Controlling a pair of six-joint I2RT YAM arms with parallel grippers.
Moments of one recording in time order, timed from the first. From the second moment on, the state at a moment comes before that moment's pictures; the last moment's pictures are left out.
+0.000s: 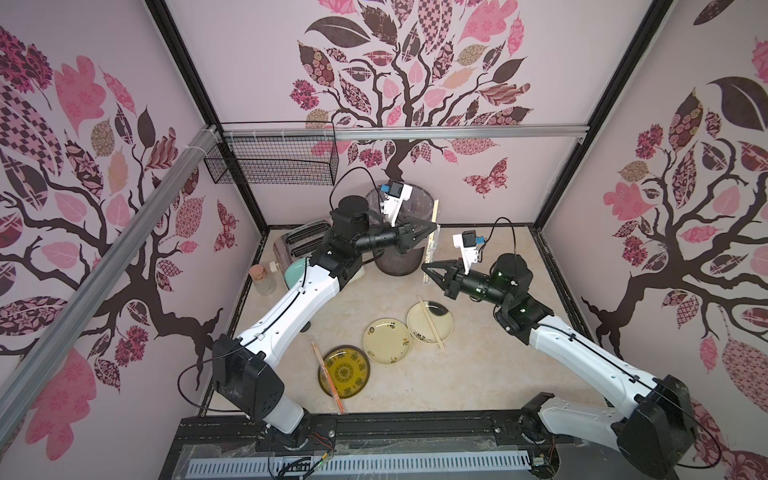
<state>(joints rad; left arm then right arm) -0.54 1.55 1.52 0.01 0.75 -0.44 0.52 1.18 0.89 0.31 -0.56 0.48</state>
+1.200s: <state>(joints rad) -0.52 1.39 1.39 0.08 0.69 -0.50 0.52 1.18 0.88 0.42 -0.64 0.48</state>
